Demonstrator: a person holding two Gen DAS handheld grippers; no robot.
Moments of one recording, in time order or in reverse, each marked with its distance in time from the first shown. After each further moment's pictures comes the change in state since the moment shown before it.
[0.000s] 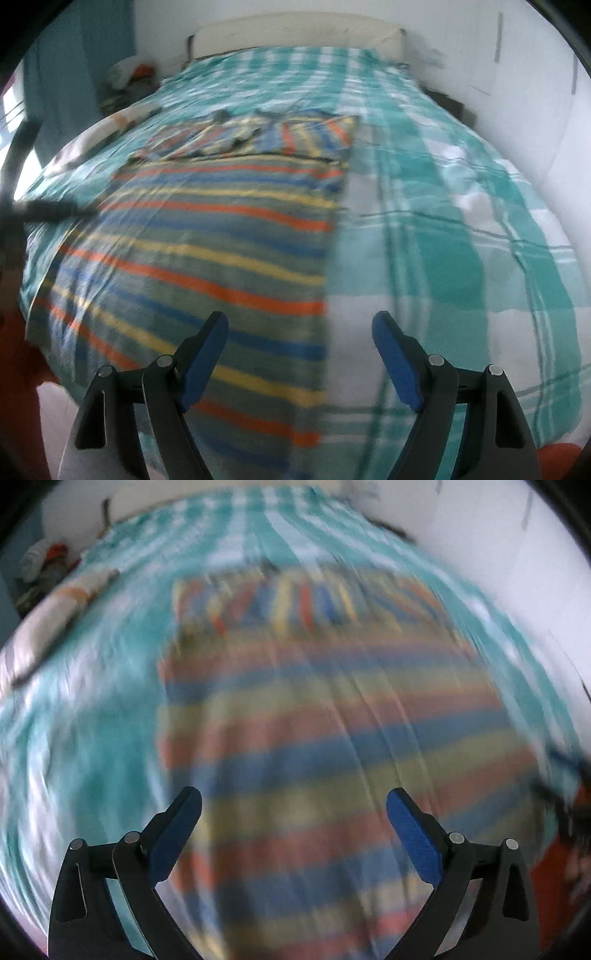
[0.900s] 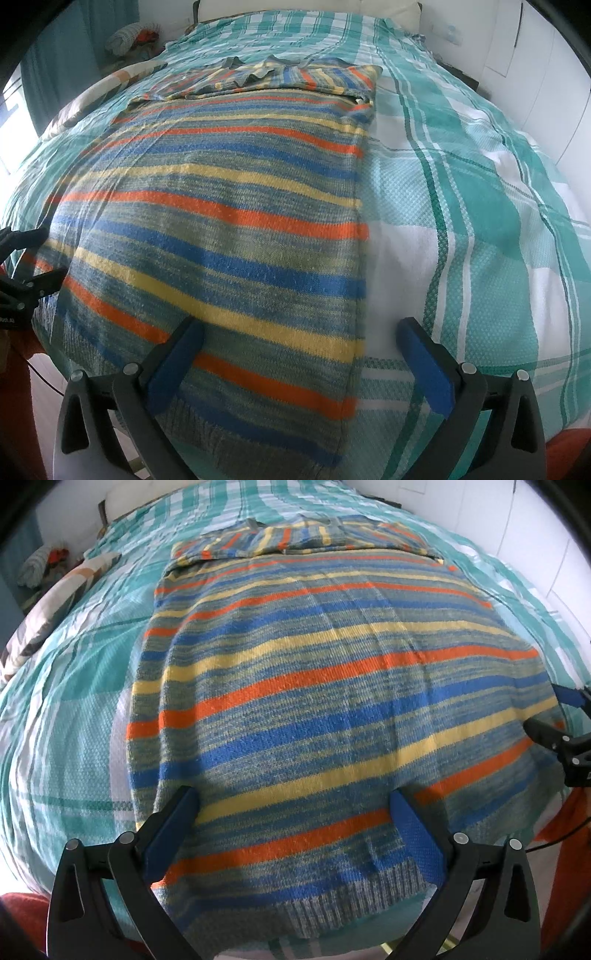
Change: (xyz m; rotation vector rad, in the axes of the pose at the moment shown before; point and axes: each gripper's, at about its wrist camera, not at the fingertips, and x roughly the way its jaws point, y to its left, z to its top) left arm 0.008 -0.024 -0.060 0.031 0.012 0.087; right arm 0.030 0.007 -0.026 -0.022 0.120 -0.023
